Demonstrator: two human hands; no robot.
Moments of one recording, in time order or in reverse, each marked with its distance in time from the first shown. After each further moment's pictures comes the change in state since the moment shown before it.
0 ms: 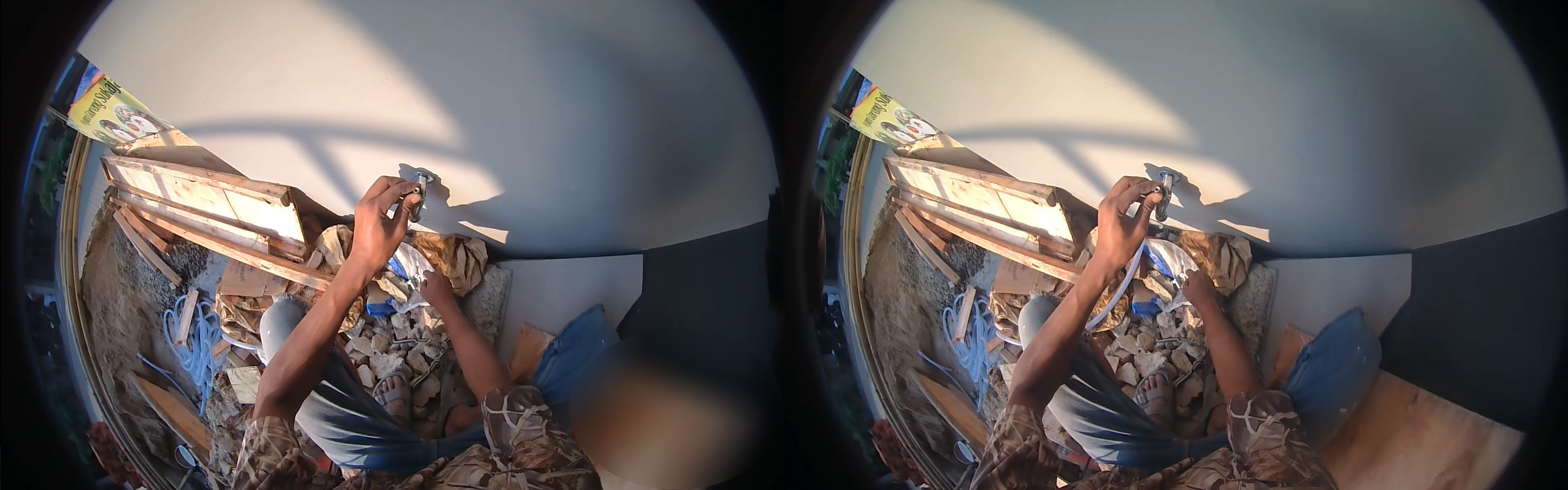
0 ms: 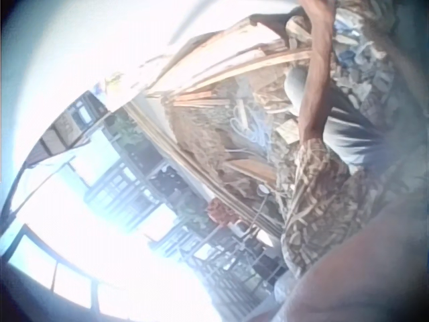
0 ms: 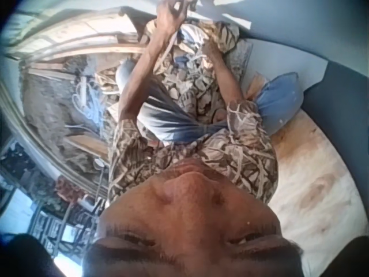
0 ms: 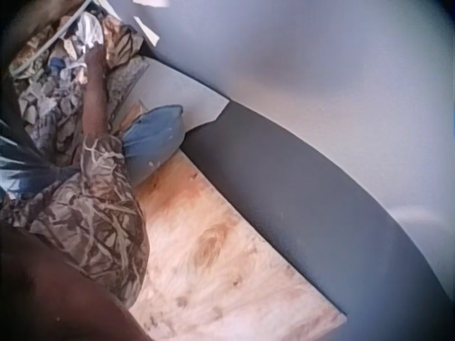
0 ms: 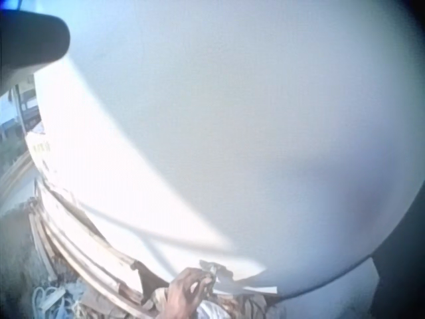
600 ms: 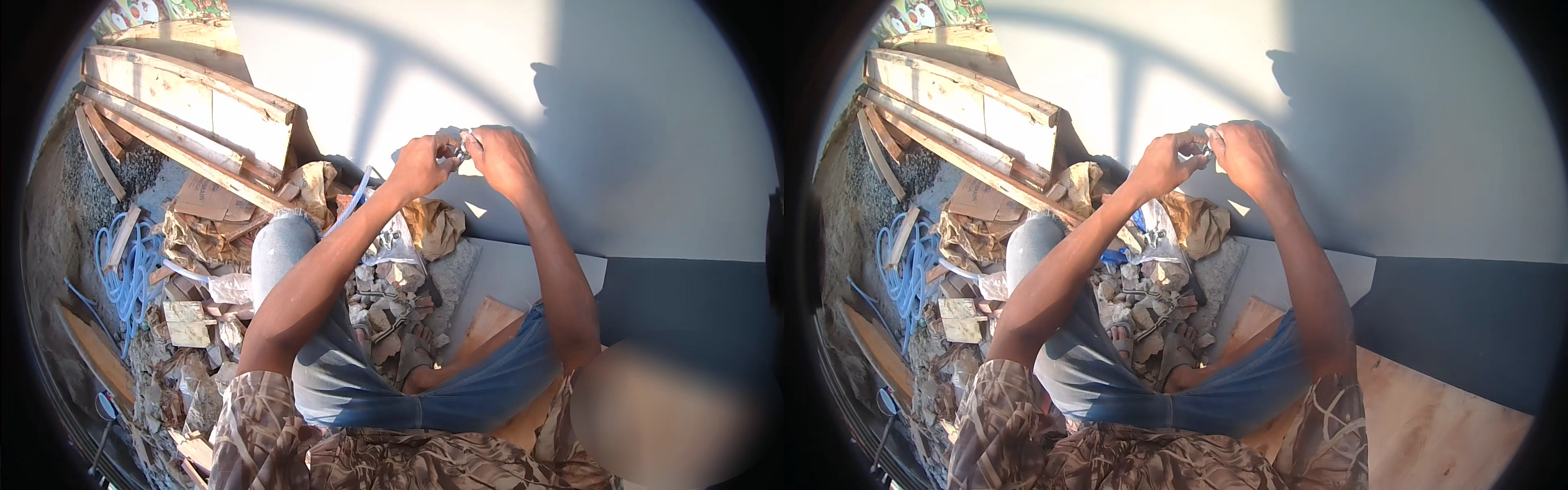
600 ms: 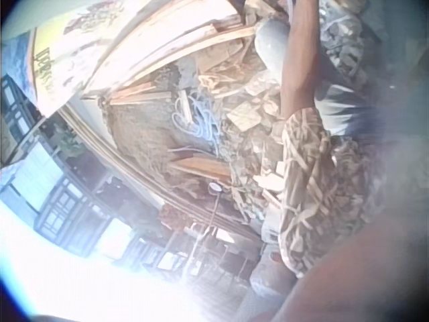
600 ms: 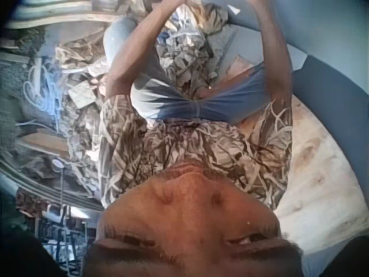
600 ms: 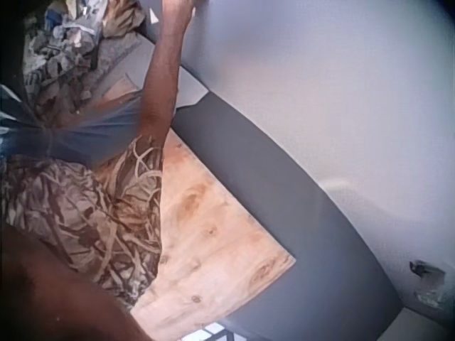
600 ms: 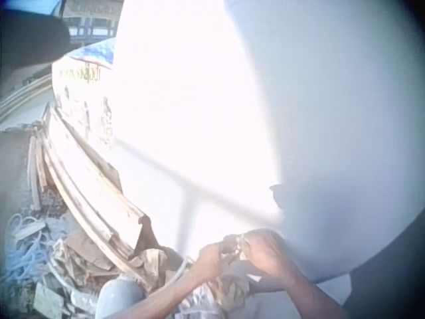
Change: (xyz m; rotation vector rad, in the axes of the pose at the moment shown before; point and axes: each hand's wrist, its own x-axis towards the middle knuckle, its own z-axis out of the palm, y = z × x) left_hand -0.018 -0.028 -0.010 -0.222 -0.143 -0.253; right_hand 0.069 -0.258 -0.343 -0.503 0.026 -0.381
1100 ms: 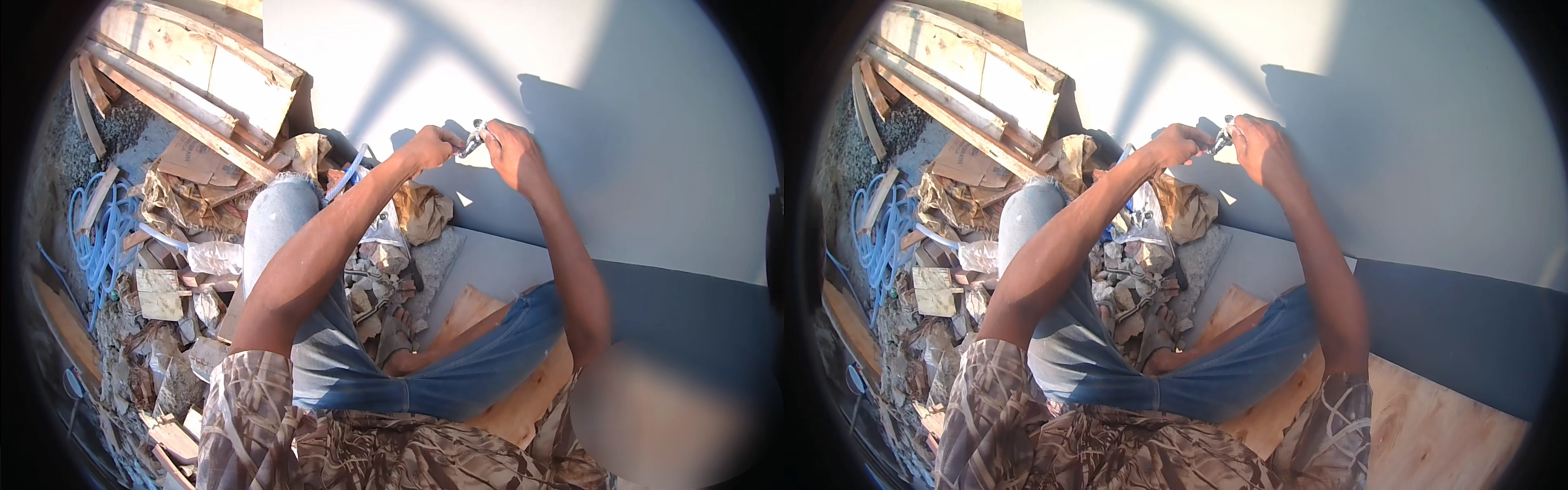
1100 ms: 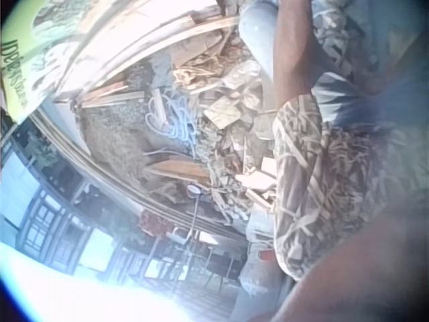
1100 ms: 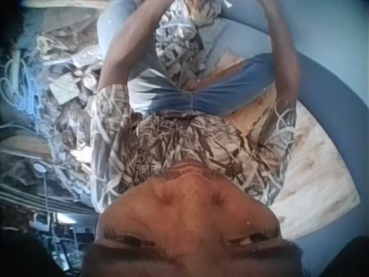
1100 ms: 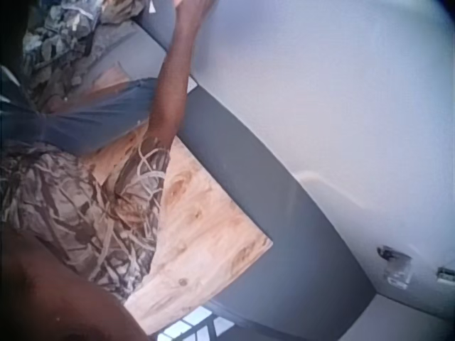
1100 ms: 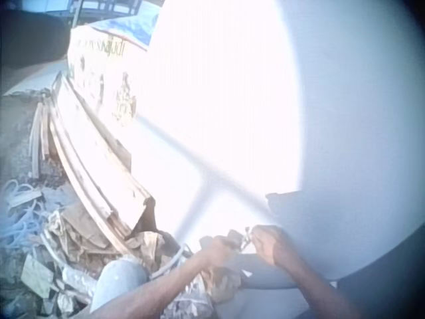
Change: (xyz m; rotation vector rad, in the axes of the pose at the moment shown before) left_hand 0.002 -0.034 0.002 -0.495 -0.184 -0.441; right_hand -0.002 -0.004 -0.006 -0.015 -0.094 -0.122
